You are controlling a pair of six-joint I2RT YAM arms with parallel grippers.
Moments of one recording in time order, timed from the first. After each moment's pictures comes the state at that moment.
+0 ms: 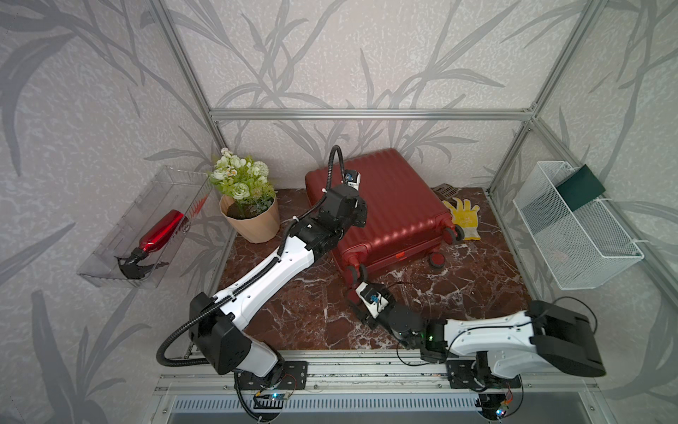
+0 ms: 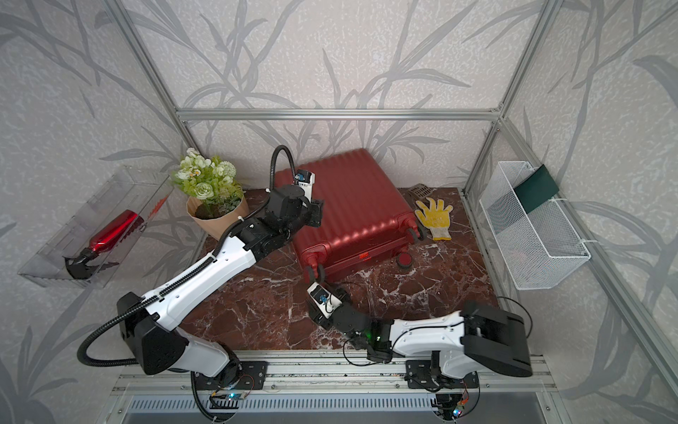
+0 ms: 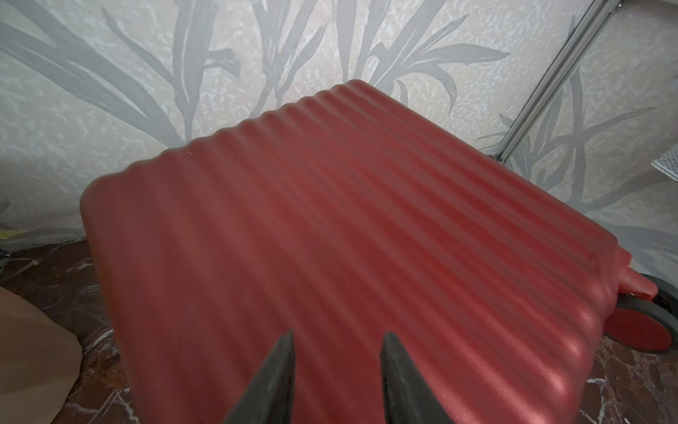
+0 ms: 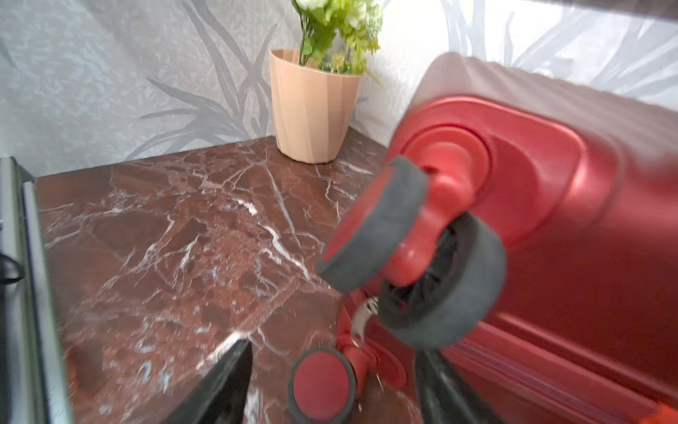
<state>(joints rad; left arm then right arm) -0.63 1.48 1.43 -0.38 -0.29 -0.25 1.36 1.54 0.54 0.83 0.63 -0.11</state>
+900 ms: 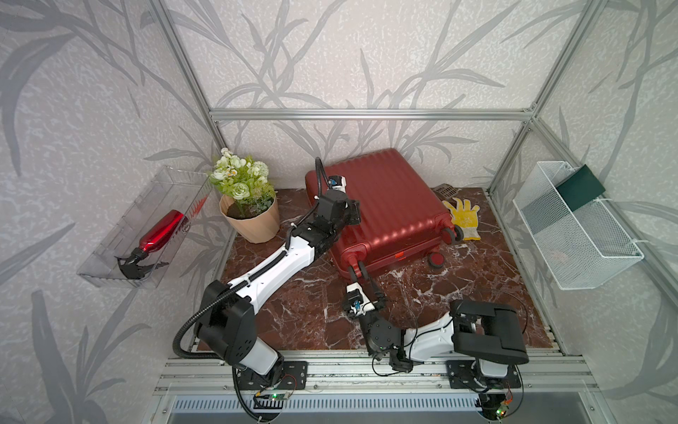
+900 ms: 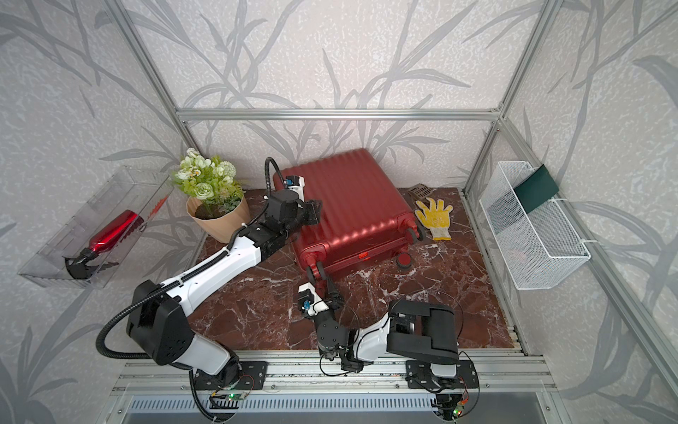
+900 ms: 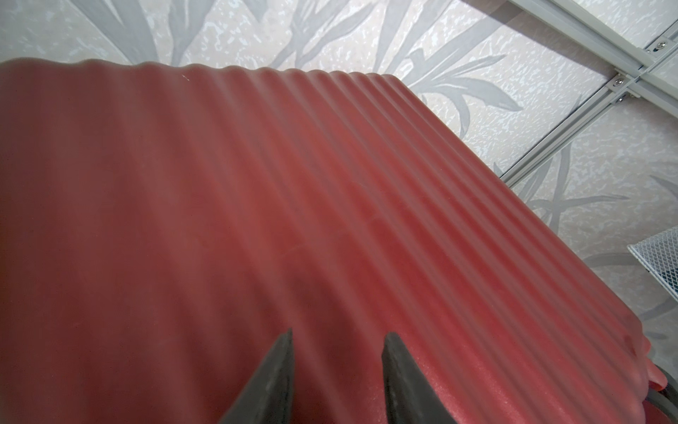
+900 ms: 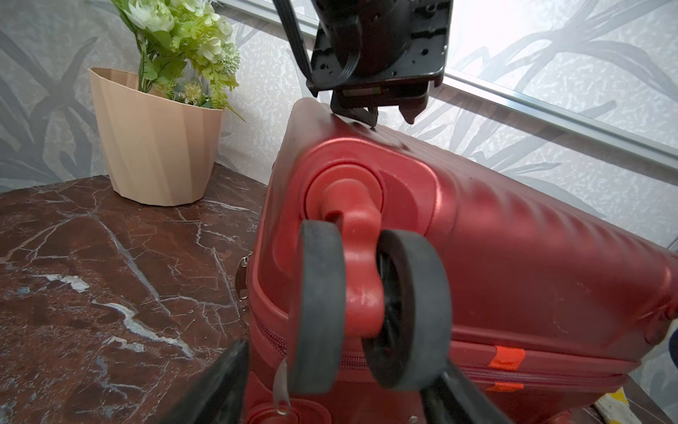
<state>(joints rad) -0.55 1.55 1.27 -0.09 -0.16 -0.47 1.42 1.84 0.68 1.29 1.16 -0.37</state>
